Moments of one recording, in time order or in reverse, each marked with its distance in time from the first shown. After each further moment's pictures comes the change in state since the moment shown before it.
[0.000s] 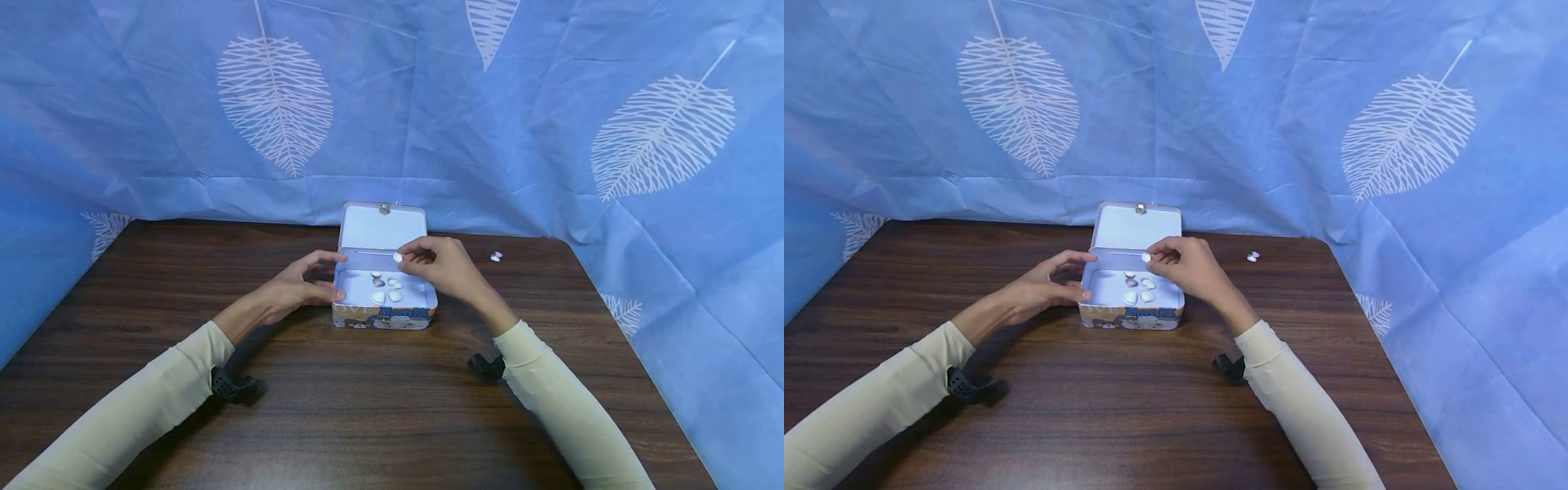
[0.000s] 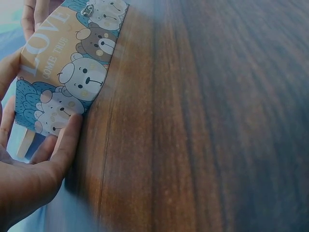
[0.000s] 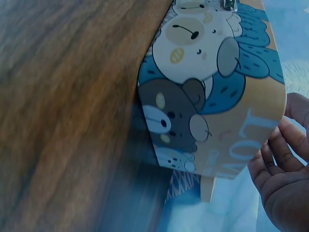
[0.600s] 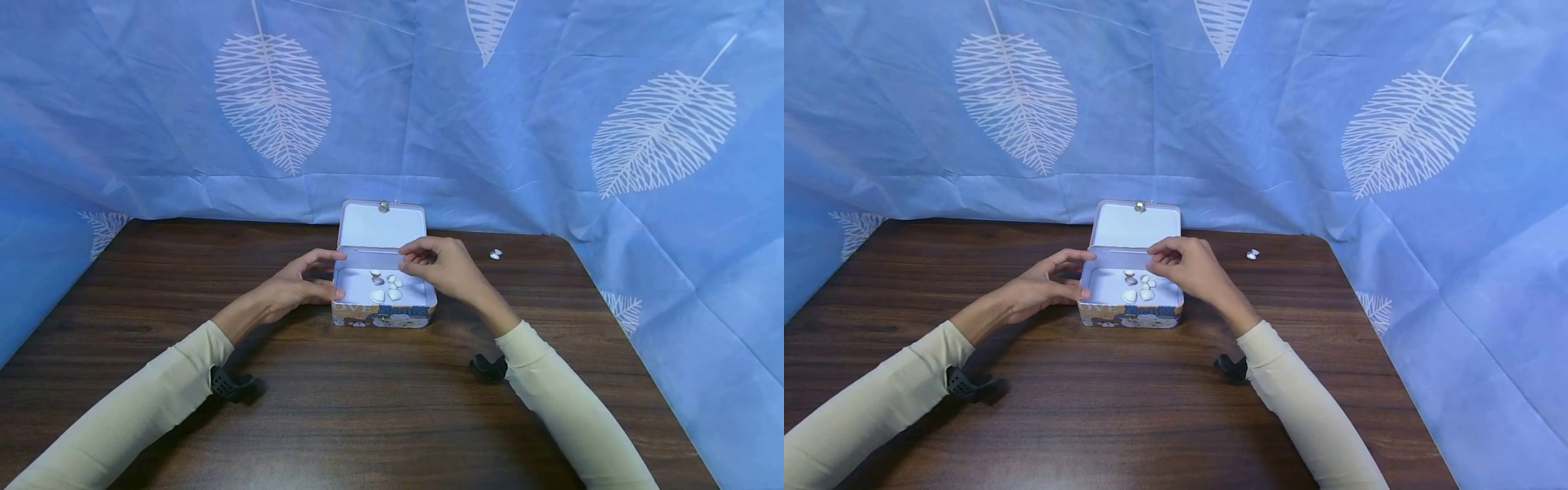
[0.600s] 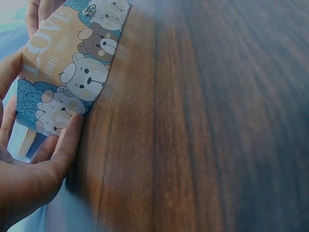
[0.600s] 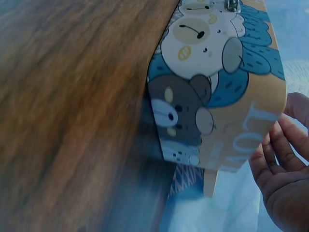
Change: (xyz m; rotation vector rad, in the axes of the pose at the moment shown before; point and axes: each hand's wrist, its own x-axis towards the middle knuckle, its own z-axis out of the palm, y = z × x) left_hand 0.000 -0.001 0.000 -0.006 -0.003 0.004; right_hand -0.004 0.002 -0.001 0.030 -0.007 0.007
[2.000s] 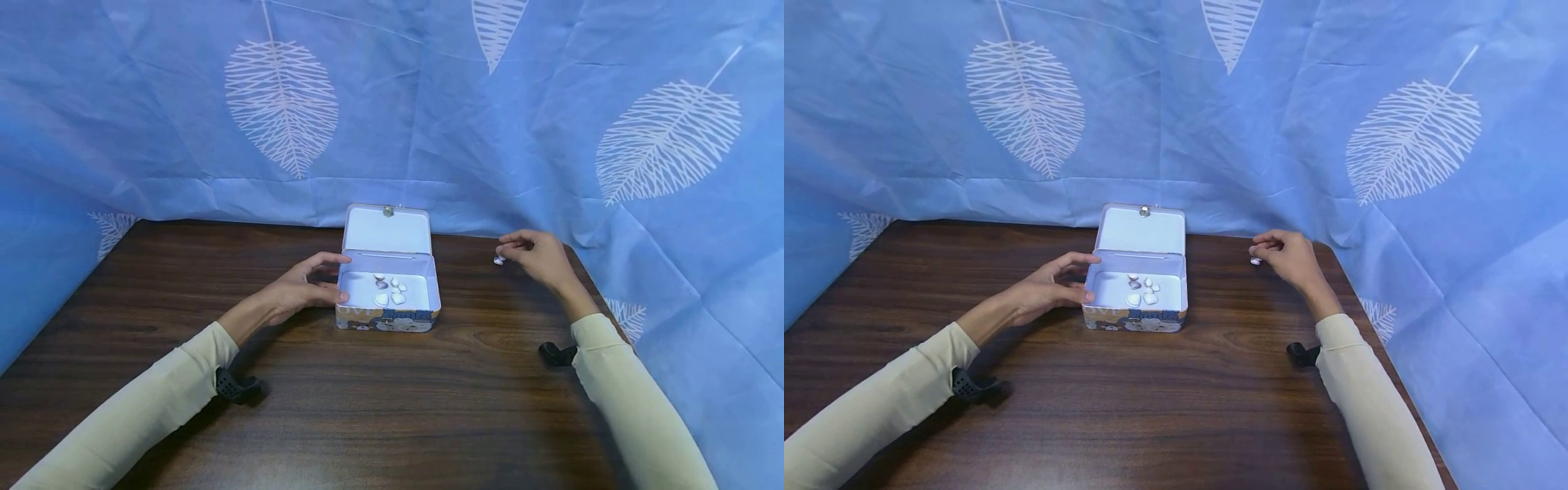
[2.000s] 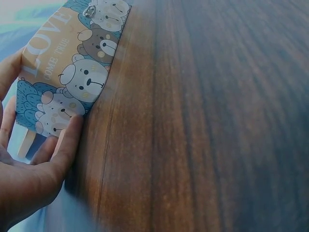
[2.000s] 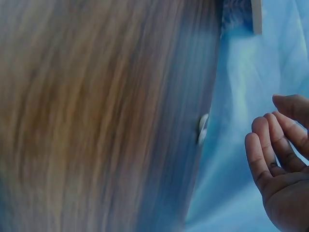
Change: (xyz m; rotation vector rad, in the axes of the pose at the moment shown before) left_hand -0.001 0.000 -0.001 -0.002 0.000 0.002; right_hand -0.025 0.108 -0.114 -0.221 0.172 0.247
